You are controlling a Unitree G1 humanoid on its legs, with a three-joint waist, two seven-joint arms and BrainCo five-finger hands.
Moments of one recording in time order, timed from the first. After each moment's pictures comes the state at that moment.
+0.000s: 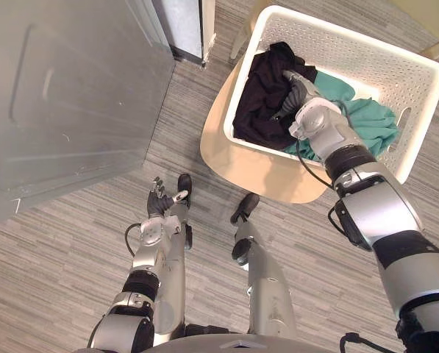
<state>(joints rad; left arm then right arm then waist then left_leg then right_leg) -0.32 -0.07 0.03 0.60 -0.29 -0.14 0.22 -1.27 -0.50 0.51 1.10 -0.36 0.04 -0.05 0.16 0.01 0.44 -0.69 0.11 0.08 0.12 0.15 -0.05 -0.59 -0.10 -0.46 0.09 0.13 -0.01</state>
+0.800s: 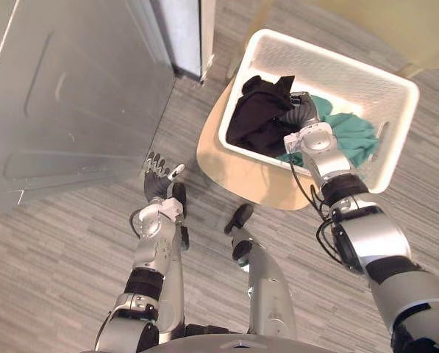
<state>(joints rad) -0.25 -0.09 -0.02 0.36 -0.48 -0.21 0.21 -0.93 -0.44 0.18 0.78 0.12 0.00 -0.16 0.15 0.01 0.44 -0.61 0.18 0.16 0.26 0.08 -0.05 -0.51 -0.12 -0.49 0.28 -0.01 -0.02</state>
